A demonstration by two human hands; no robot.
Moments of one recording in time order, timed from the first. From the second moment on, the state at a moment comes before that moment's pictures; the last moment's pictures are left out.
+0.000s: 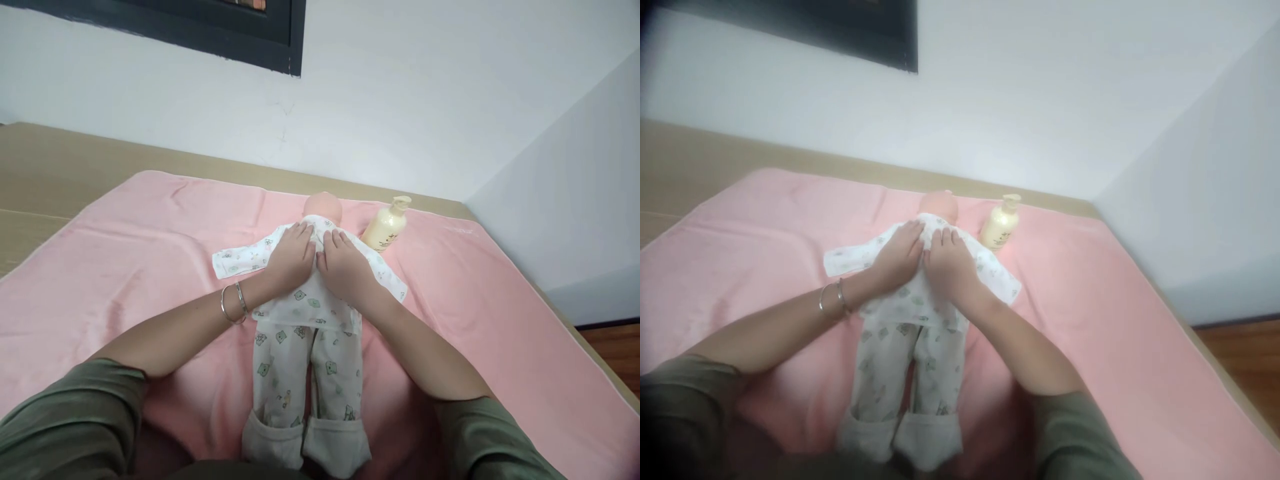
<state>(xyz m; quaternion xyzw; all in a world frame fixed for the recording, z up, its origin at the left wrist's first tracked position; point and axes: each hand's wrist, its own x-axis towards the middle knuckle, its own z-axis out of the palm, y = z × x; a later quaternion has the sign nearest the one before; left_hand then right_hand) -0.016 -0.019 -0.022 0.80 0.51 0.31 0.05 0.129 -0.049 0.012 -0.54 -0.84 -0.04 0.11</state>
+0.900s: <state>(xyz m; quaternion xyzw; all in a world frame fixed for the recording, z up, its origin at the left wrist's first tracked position) -0.010 -0.028 -0.011 0.82 0.50 0.29 0.06 0.142 -0.021 0.014 -0.59 -0.79 0.04 0.13</state>
